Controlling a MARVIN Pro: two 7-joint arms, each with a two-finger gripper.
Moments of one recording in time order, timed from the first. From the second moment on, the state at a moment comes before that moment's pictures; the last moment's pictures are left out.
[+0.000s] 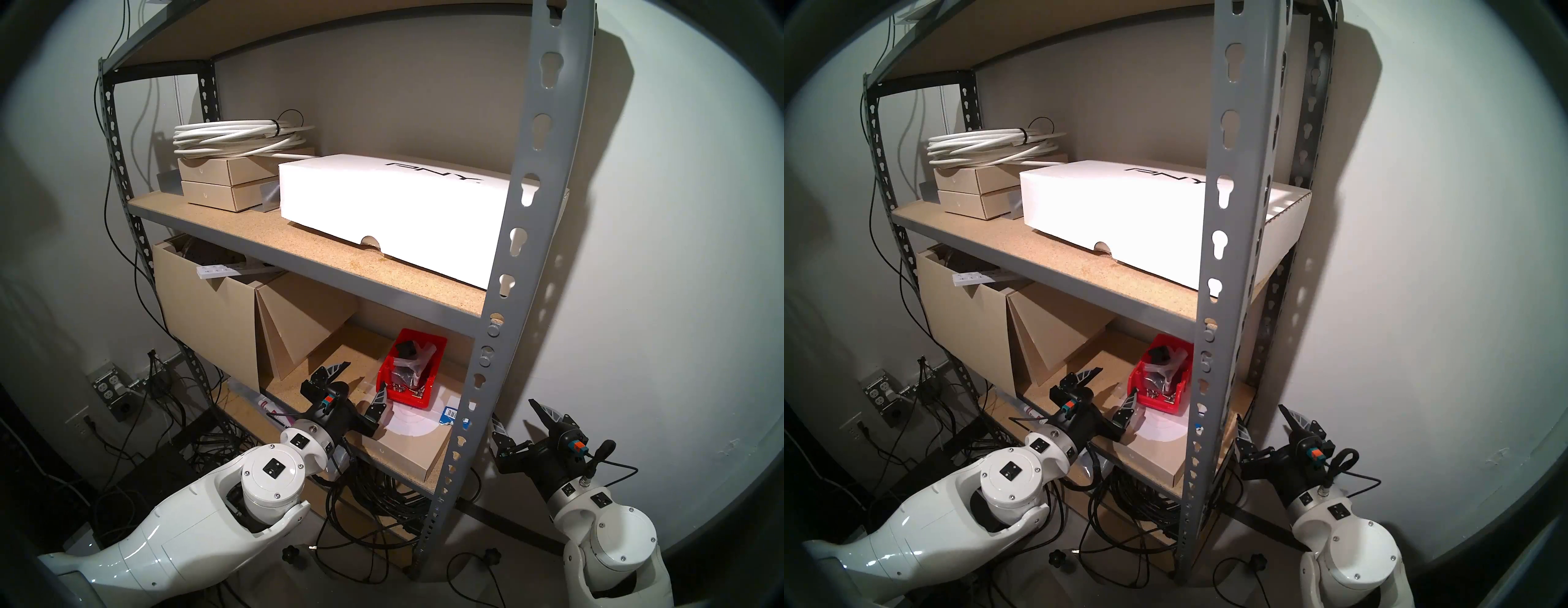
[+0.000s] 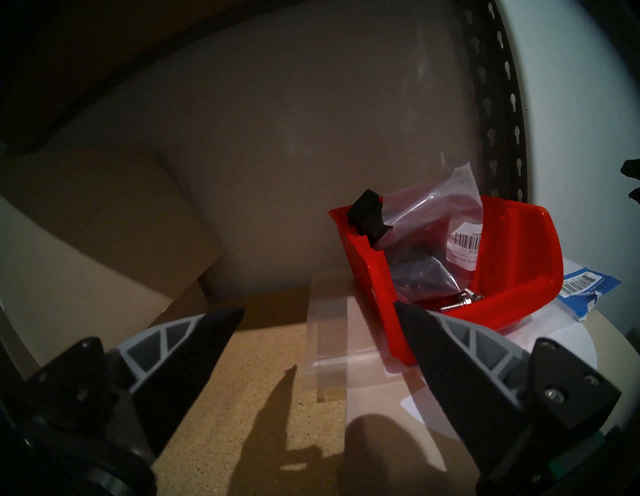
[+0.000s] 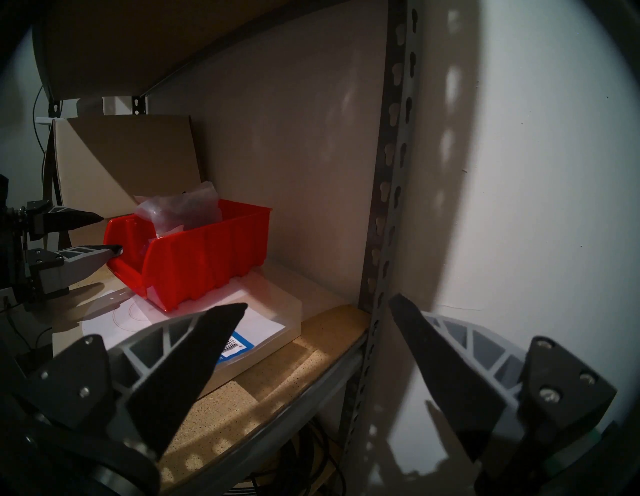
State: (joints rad) left arm 1.59 -0.90 -0.93 -1.88 -0.31 0.06 0.29; right arm -2.24 -1.54 1.68 -2.21 -0.02 0.10 0.27
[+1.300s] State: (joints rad) left arm 1.65 -0.85 -0.95 -2.01 -0.37 0.06 0.30; right arm -2.24 -1.54 1.68 -2.21 -0.02 0.10 0.27
